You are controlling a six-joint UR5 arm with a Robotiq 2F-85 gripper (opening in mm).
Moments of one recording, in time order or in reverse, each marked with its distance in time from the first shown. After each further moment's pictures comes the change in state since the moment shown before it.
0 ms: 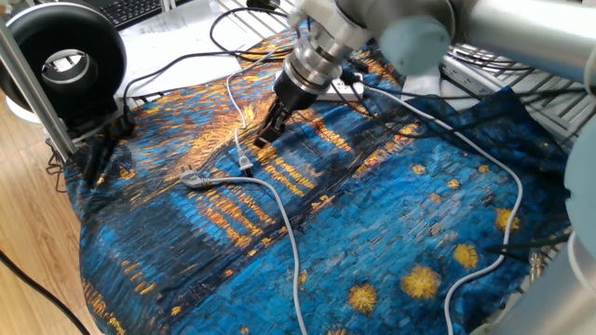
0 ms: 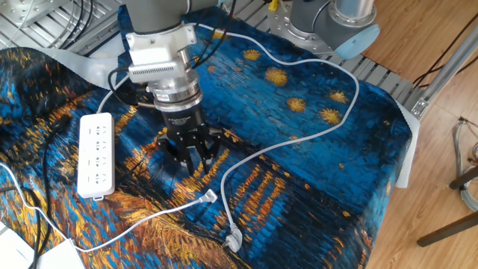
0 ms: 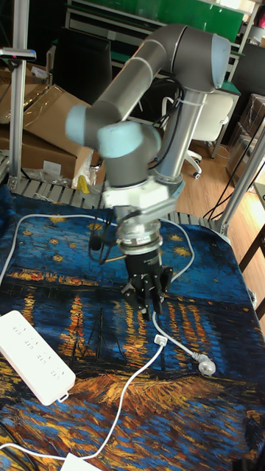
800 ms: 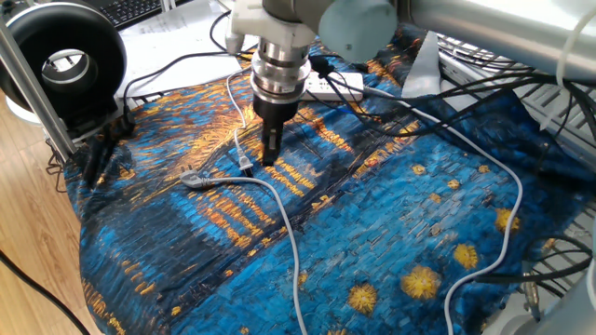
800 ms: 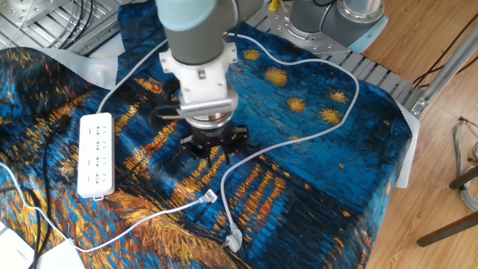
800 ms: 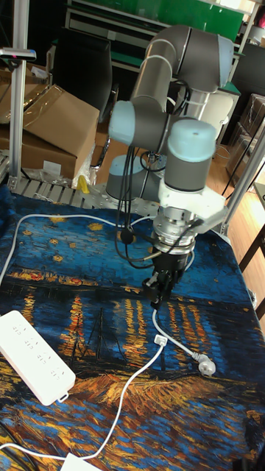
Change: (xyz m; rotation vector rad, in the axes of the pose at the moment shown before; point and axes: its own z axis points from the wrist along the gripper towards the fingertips) arm 0.028 0.038 0.001 0.057 0.302 -0.228
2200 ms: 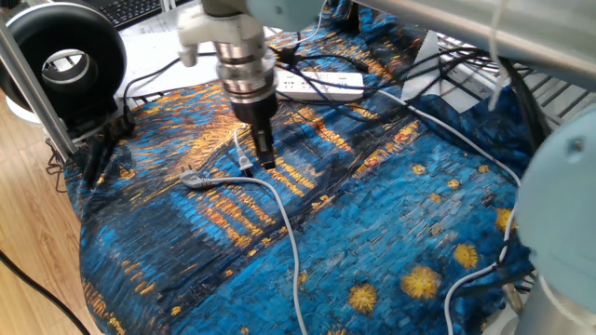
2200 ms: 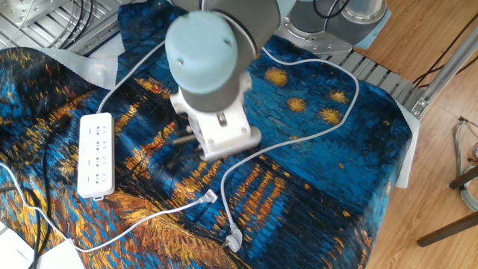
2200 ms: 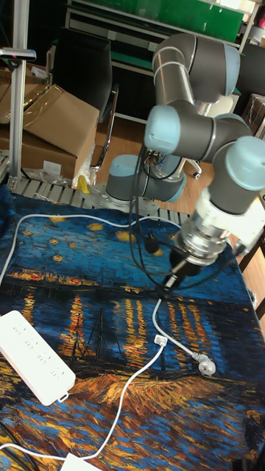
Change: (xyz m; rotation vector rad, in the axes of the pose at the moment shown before) arm -0.009 0.015 -0.011 -0.055 0.271 -0.143
